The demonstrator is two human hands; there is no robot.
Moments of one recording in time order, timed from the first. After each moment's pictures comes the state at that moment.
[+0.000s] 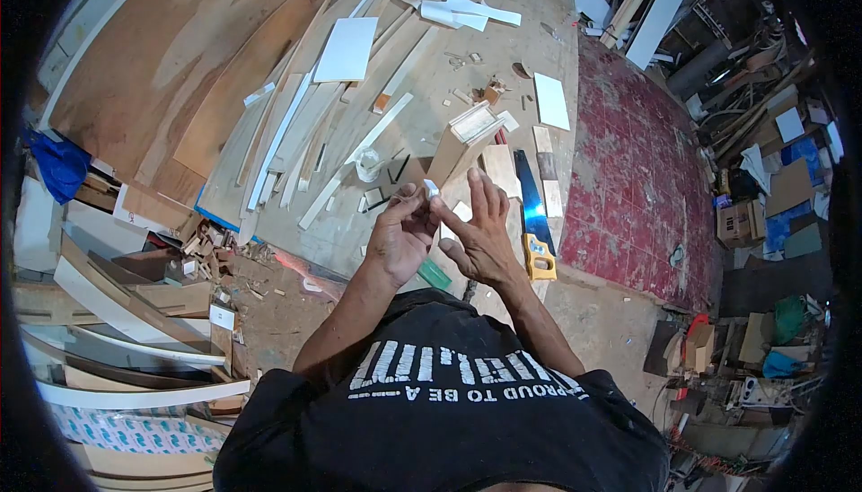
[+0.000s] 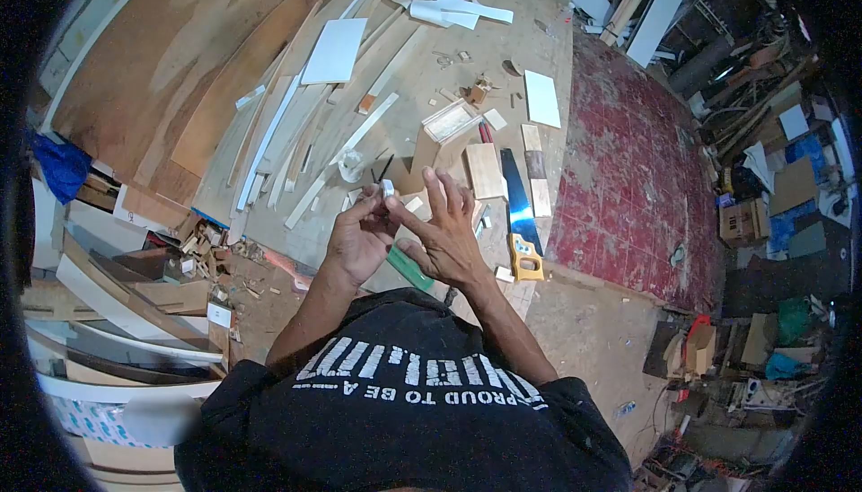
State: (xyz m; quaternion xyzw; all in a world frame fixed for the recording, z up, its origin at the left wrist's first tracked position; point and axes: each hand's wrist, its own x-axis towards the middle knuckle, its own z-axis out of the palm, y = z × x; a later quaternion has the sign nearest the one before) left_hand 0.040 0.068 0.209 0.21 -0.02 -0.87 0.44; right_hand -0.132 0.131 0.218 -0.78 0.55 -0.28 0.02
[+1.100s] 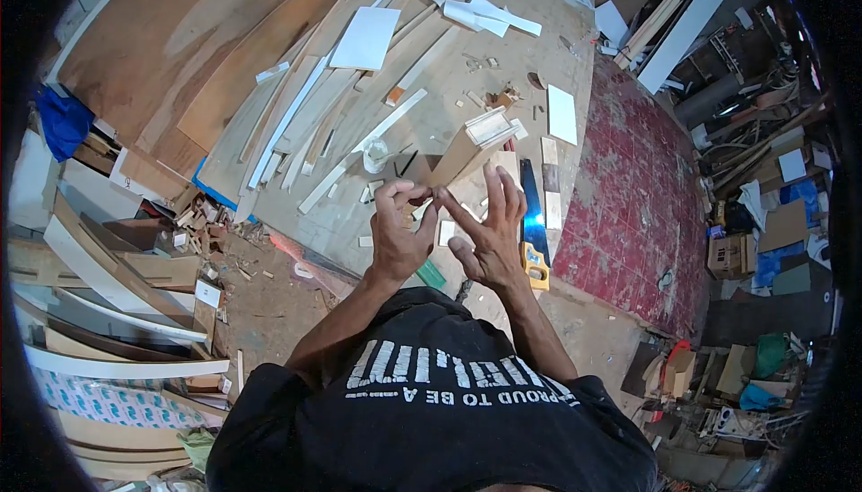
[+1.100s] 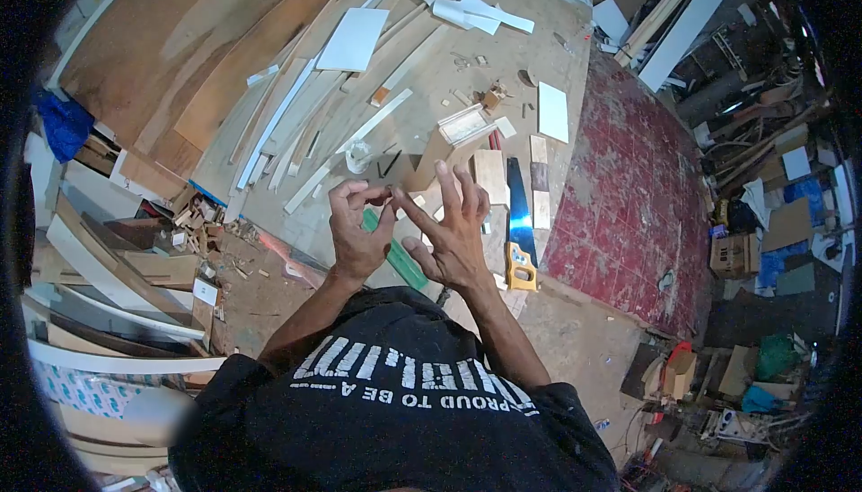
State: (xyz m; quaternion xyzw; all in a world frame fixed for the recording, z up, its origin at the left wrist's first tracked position) left_hand 0.037 0.077 0.195 0.35 -0.61 -0.34 0.62; right_hand -0.125 0.126 0.238 -0.79 0.55 -0.26 -0.05
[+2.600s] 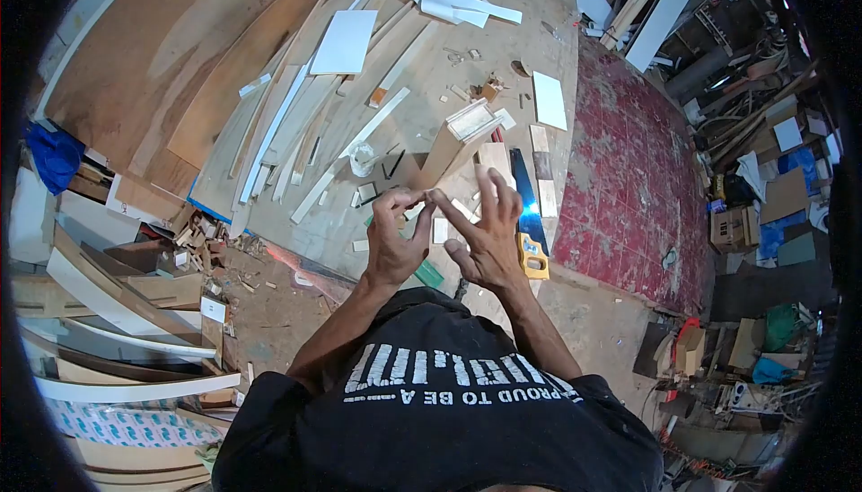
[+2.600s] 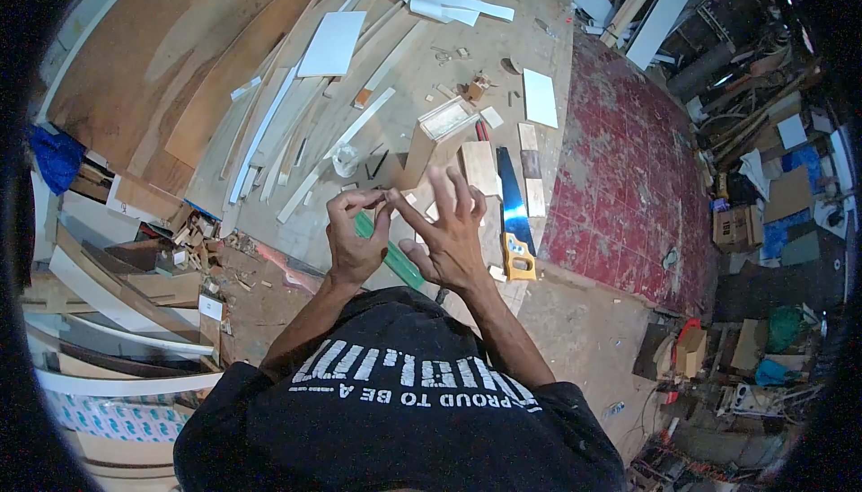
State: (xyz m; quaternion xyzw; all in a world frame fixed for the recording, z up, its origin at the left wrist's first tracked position) left_hand 0.025 0.080 0.198 0.34 -0.67 -0.28 0.60; right_hand -0.137 0.135 0.232 -0.77 0.58 -0.27 -0.04
